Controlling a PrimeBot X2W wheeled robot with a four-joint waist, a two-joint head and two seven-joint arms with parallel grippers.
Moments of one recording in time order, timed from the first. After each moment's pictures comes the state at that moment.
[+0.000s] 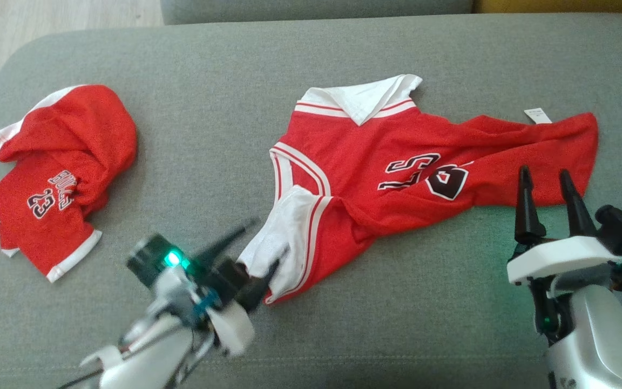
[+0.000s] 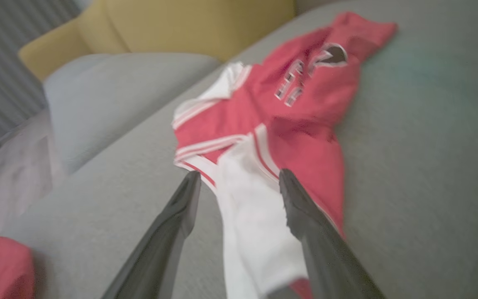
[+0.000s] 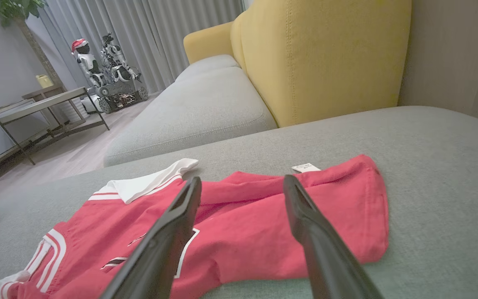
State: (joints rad) left arm -0.35 0.34 -0.83 0.38 -0.04 -0.05 -0.26; right arm -0.25 -0.05 -0.07 0.42 0.23 0.12 -0.17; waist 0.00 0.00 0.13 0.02
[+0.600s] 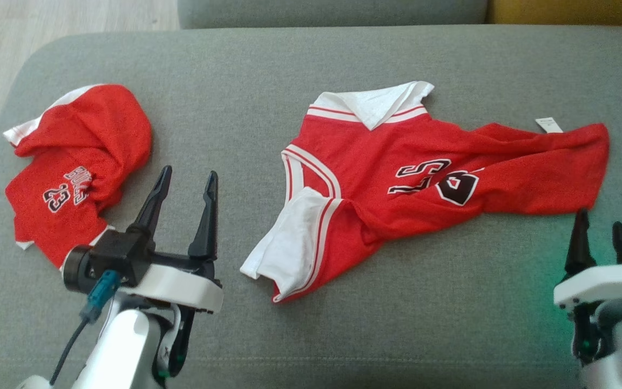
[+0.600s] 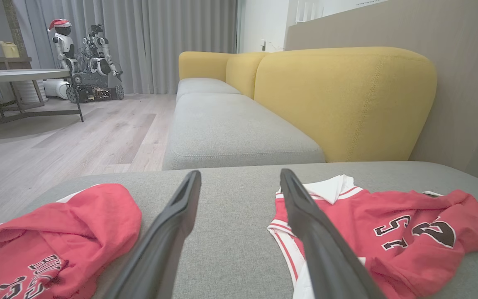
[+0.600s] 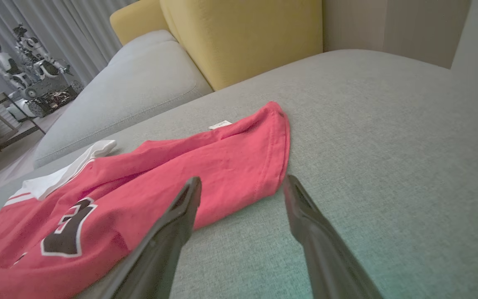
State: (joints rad) left arm -0.17 0.17 -0.35 0.10 -0.26 0.08 -0.26; right arm -0.20 -0.05 -0.29 0.51 0.25 0.12 -0.12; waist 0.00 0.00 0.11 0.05
